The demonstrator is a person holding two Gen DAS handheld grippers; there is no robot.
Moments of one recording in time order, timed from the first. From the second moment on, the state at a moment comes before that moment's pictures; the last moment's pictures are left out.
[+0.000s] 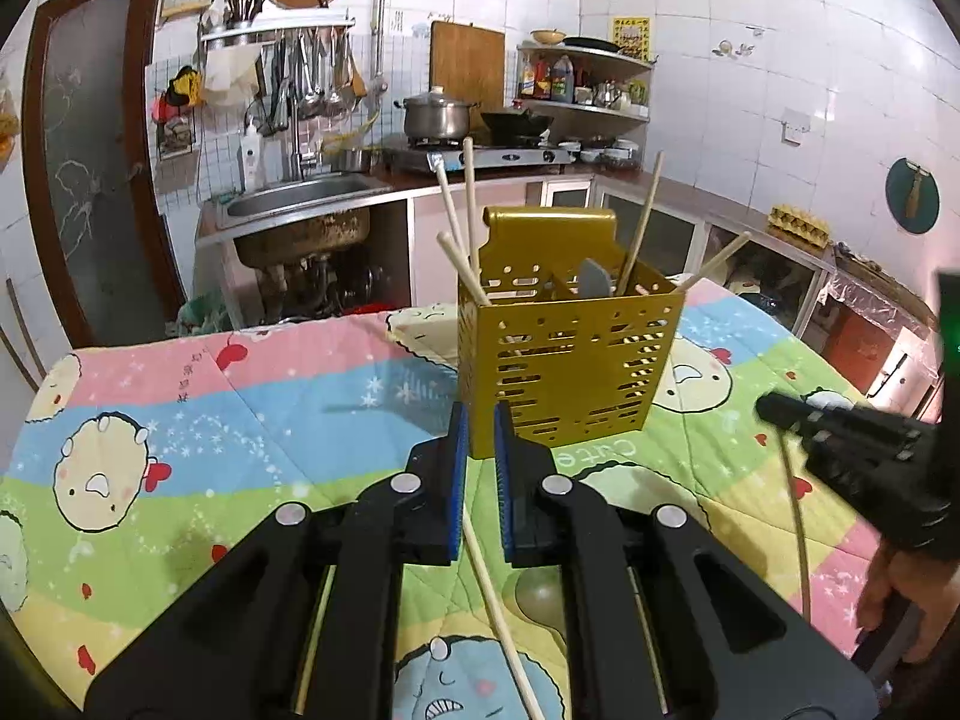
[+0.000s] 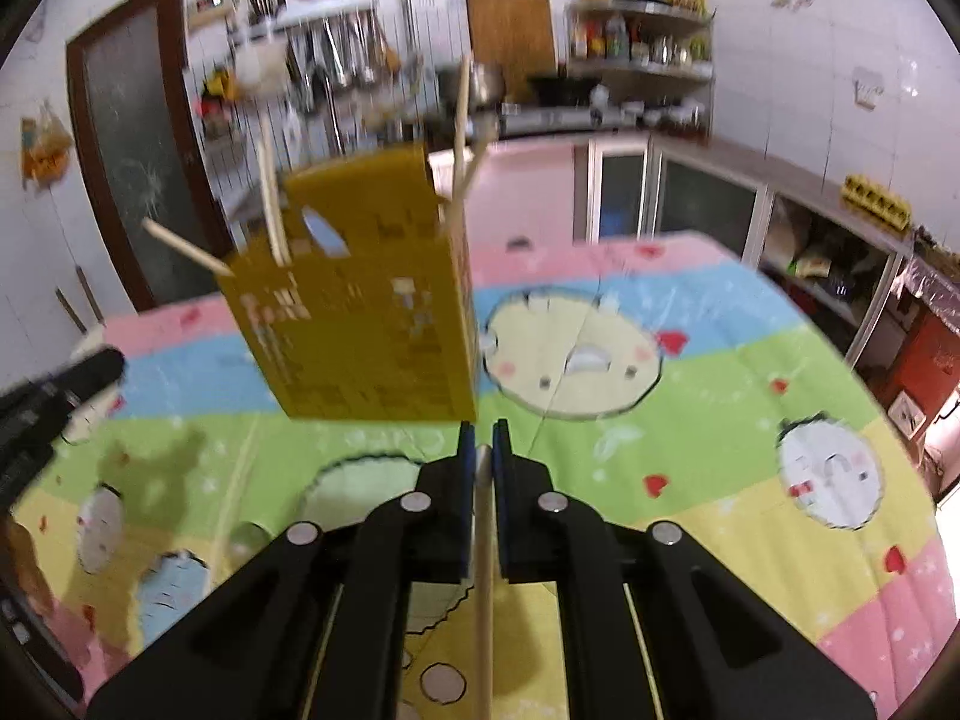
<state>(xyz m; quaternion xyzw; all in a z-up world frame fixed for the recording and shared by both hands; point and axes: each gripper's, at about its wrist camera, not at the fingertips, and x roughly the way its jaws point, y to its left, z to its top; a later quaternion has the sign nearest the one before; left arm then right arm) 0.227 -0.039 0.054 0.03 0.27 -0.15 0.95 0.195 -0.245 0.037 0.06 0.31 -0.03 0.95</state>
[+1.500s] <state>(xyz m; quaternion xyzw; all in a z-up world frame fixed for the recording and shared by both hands) 0.314 -0.037 -0.013 -0.02 0.39 -0.11 0.91 0.235 -0.248 0.025 0.05 0.30 -0.03 0.95</state>
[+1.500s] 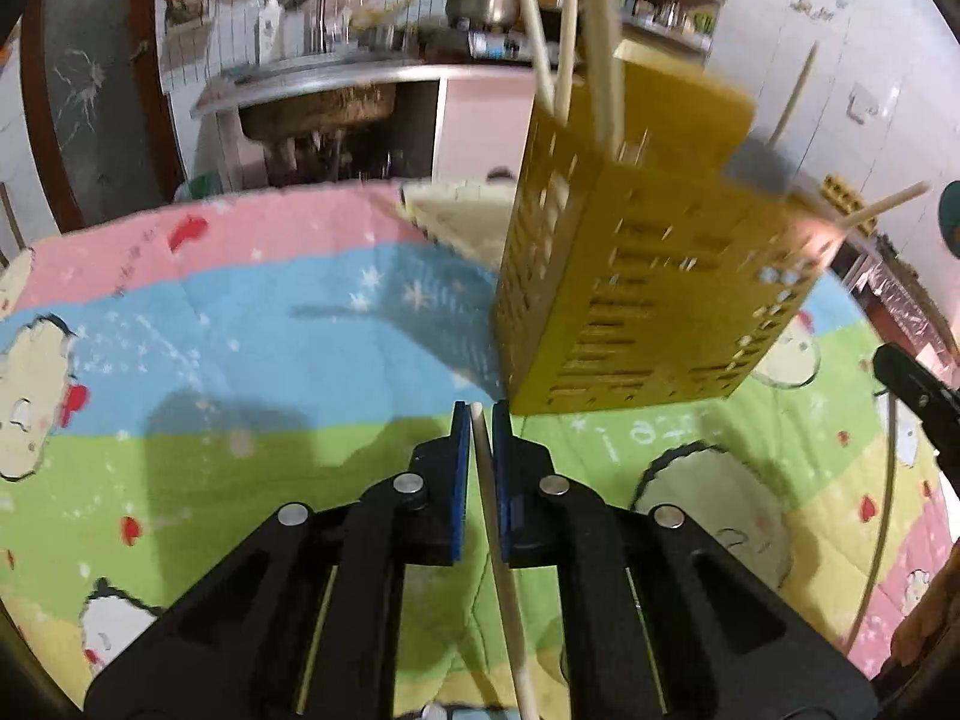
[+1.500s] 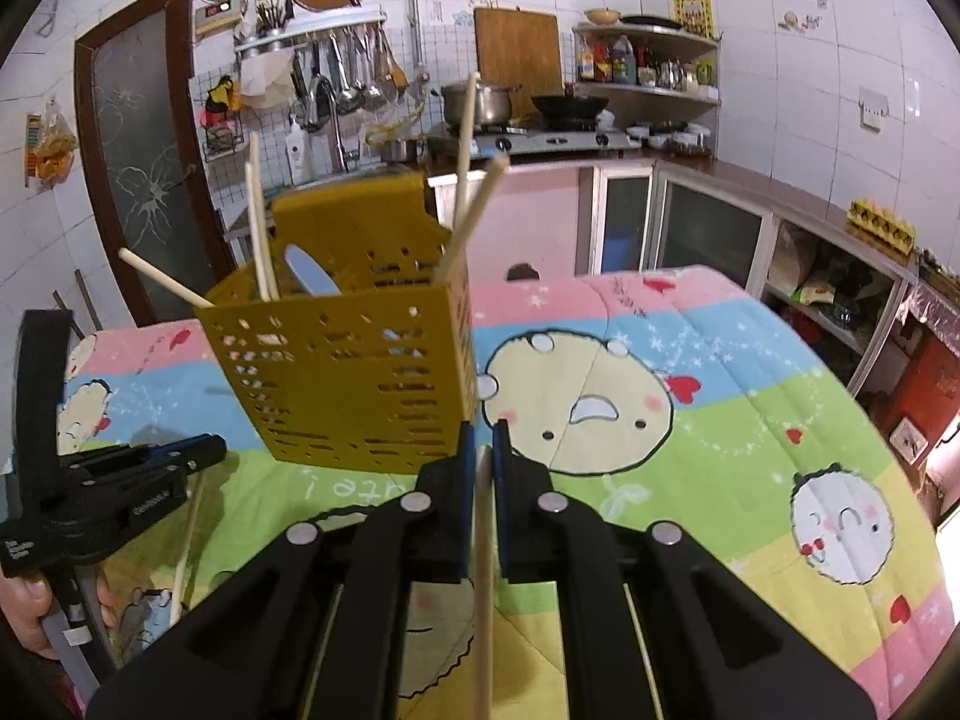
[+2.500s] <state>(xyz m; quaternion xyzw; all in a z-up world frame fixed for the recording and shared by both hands) 0.179 -0.008 0.099 0.01 0.15 -0.10 0.98 0.143 -0.243 0.103 0.05 0.16 -0.04 0.98</state>
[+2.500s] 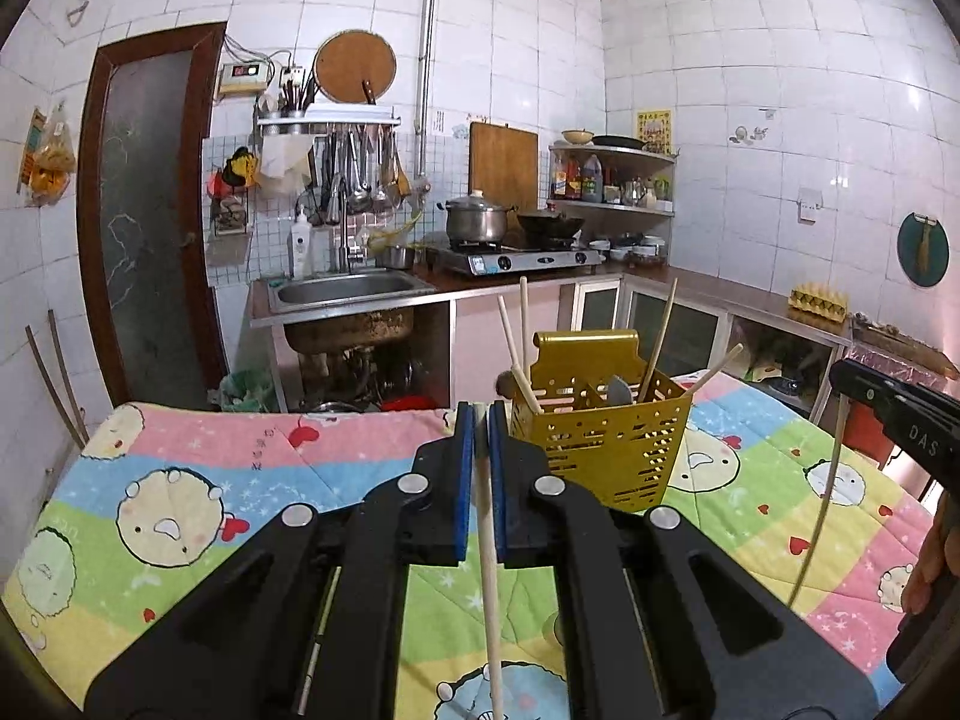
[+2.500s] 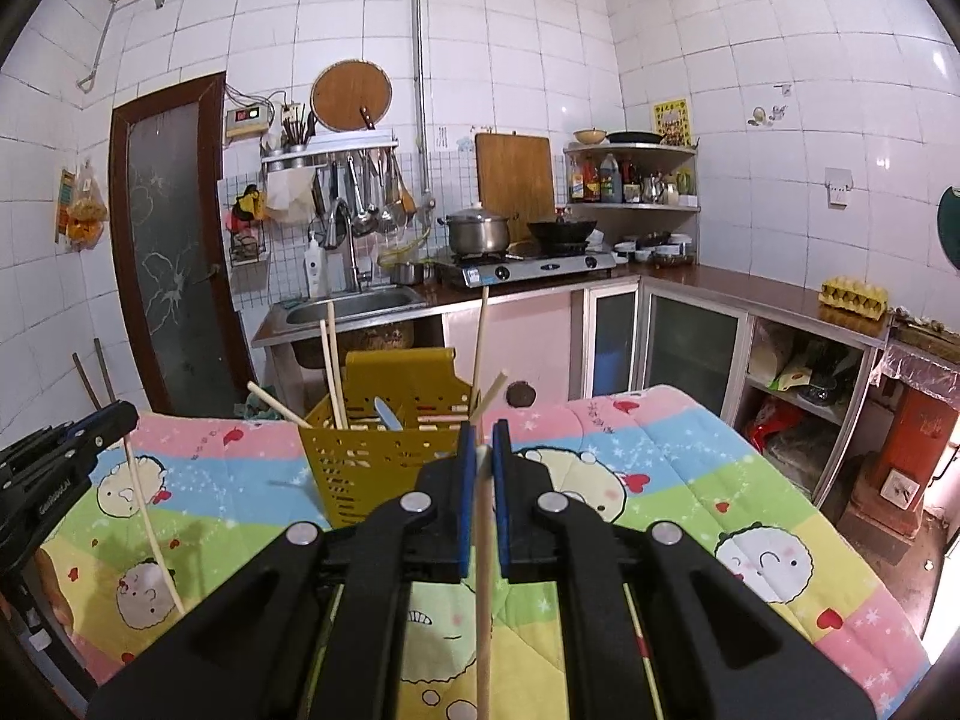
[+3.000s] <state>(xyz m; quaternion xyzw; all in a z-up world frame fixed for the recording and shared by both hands) 0.192 -0.014 0.114 0.00 0.13 -0.11 0.98 0.164 -0.241 0.124 0.04 0.13 -0.03 0.99</state>
